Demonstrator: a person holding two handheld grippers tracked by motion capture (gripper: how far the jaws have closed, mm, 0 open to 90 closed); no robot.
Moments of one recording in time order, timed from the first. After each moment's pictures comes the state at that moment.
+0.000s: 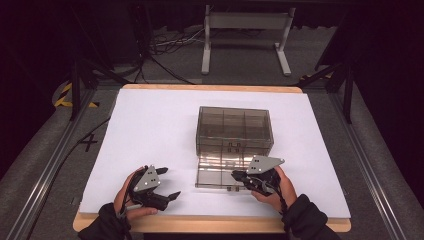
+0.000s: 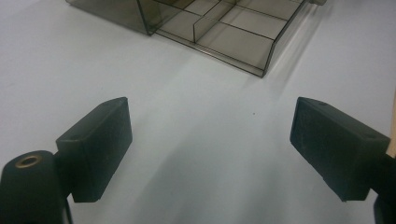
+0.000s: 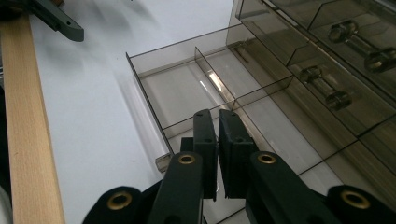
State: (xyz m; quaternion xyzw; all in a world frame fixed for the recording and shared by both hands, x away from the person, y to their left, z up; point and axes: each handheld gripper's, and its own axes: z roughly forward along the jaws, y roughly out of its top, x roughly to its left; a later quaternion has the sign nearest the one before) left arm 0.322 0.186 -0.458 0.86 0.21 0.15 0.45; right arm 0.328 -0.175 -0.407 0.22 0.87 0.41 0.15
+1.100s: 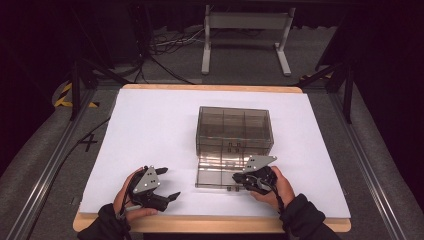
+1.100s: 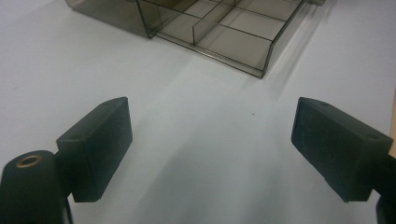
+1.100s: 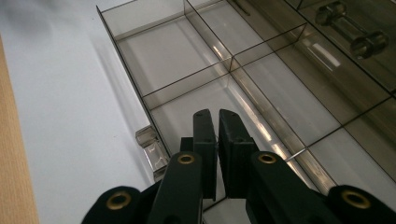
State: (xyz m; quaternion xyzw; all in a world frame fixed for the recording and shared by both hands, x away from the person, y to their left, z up) left arm 0.320 0.185 -0.459 0.86 0.21 0.15 0.45; right arm 0.341 -0.175 -0.427 0.25 0.89 0.36 0.12
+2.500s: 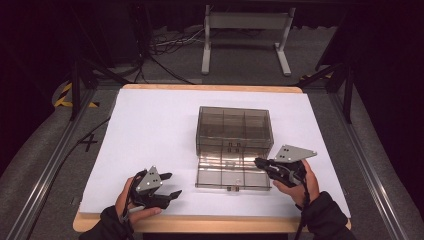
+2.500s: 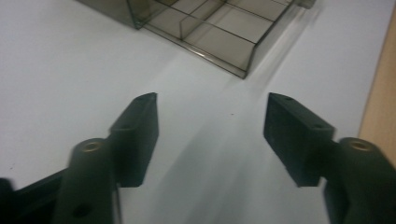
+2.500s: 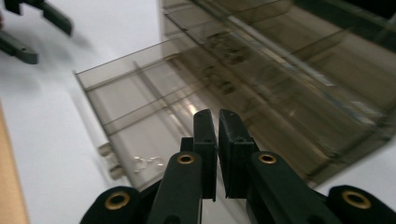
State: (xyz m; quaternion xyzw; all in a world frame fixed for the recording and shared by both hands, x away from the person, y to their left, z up) left arm 0.311 0.176 -0.447 0.86 0.23 0.12 0.43; right arm 0.335 -0.236 -0.376 0.28 0.84 0.42 0.21
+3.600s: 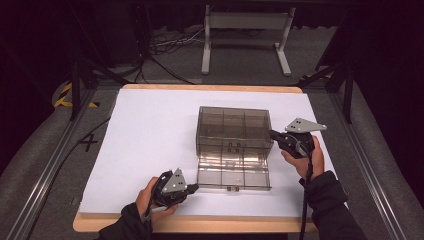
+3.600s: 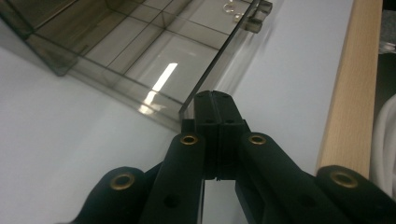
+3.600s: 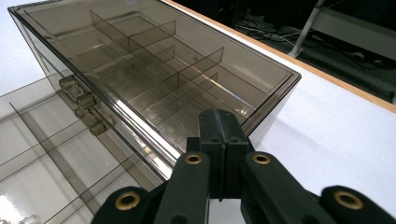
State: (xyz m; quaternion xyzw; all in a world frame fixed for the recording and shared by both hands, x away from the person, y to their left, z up) left arm 0.311 0.115 -0.440 0.89 0.18 0.10 0.41; right arm 0.394 -0.262 -0.360 0.35 0.80 0.41 0.27
